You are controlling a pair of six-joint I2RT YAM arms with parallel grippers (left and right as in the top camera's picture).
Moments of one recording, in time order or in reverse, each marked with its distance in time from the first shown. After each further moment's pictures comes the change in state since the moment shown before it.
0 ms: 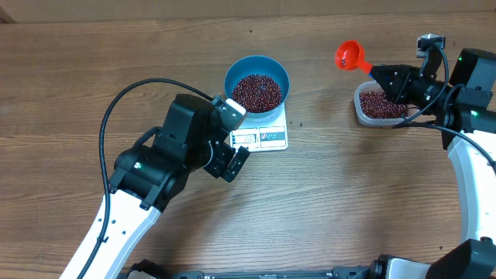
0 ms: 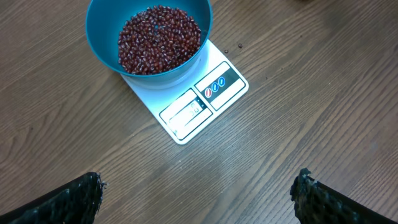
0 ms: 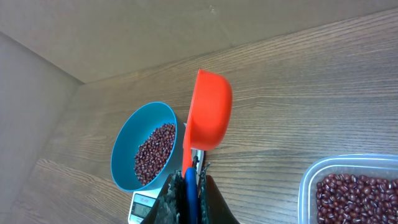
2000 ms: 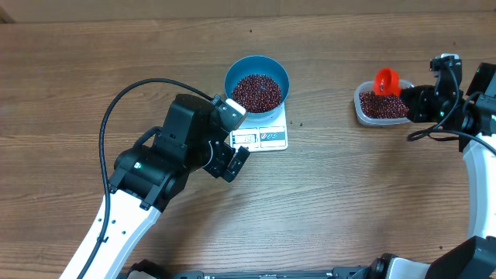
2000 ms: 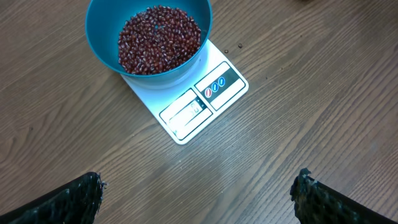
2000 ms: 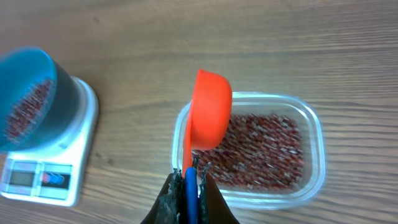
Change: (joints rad) left arm 0.000 0.000 0.000 0.000 0.000 0.000; right arm -0.119 0.000 0.000 -0.223 0.264 -0.357
